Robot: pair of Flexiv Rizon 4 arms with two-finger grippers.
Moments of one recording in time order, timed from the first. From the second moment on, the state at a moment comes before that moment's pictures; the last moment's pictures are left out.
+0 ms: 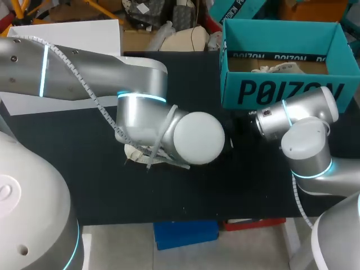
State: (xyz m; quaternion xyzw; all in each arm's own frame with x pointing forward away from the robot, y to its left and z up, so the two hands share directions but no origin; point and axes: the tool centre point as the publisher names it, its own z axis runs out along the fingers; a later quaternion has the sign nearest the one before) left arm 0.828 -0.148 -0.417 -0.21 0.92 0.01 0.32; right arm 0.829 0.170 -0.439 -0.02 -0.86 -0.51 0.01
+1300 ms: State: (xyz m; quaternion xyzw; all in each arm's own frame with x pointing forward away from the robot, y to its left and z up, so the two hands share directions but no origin) left arm 0.834 -0.160 -0.423 -0.14 0.97 0.00 0.21; right arm 0.830 0.170 -0.440 -0.02 -0.86 -0.51 0.01
